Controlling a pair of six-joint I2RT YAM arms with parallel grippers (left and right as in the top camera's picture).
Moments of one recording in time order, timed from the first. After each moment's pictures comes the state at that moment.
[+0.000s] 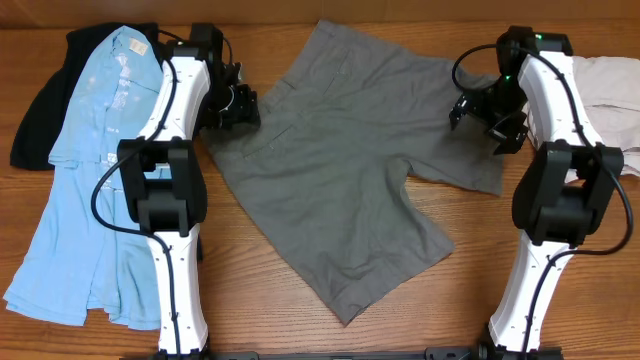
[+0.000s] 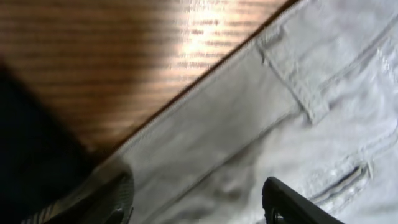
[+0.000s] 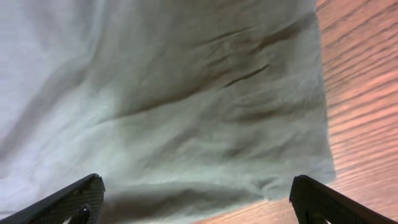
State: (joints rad) left arm -0.03 2.49 2.20 -1.20 0.24 -0.09; right arm -0.10 2.30 2.07 -1.42 -0.11 0.48
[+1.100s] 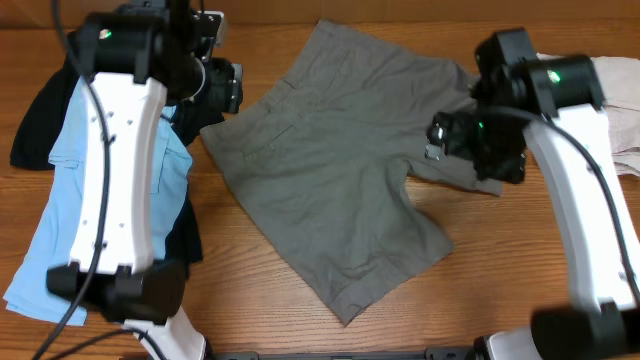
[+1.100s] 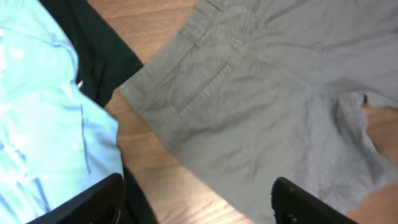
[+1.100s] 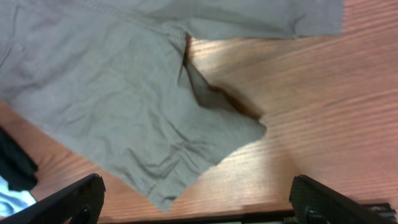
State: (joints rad) left arm -0.10 1.86 2.25 -1.56 0.13 0.00; right arm 0.17 1.62 1.81 -1.62 -0.11 0.44
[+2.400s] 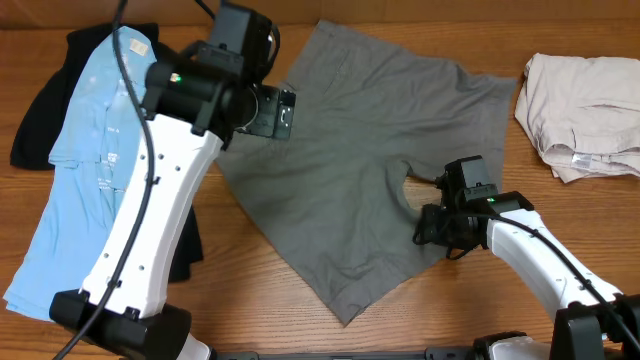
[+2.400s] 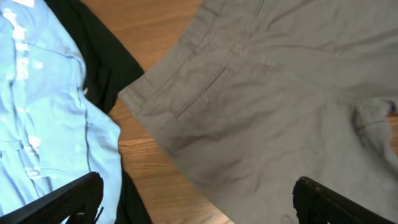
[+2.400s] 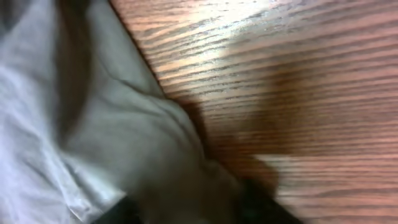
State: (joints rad) left arm -0.35 1.72 1.96 -1.35 -0.14 -0.17; right arm 0.19 1.44 0.73 -0.67 -0.17 0.33
